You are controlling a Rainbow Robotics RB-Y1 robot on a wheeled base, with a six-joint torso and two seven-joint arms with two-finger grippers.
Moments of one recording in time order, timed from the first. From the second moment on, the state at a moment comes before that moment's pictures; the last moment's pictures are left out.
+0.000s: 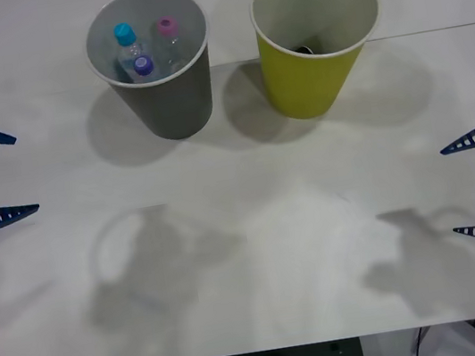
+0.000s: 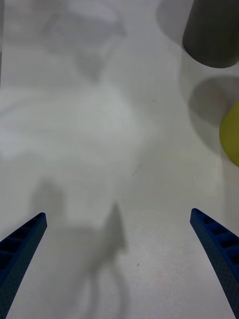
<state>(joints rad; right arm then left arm) 0.26 -1.13 -0.26 -2.01 1.31 -1.13 -0.09 -0.15 1.06 0.32 -1.80 -1.39 -1.42 0.43</state>
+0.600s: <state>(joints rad) 0.26 -1.13 -0.26 -2.01 1.31 -1.13 -0.09 0.05 1.03 0.35 -1.81 -1.32 -1.42 0.07</state>
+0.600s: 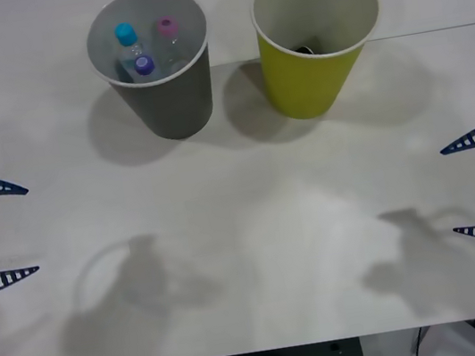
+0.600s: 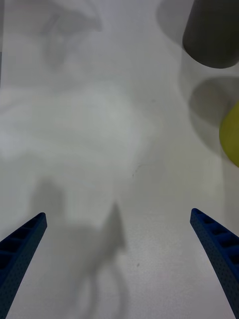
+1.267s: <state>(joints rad) 0.26 -1.13 -0.26 -2.01 1.31 -1.13 -0.09 0.17 0.98 0.39 -1.81 -1.32 -1.42 -0.04</state>
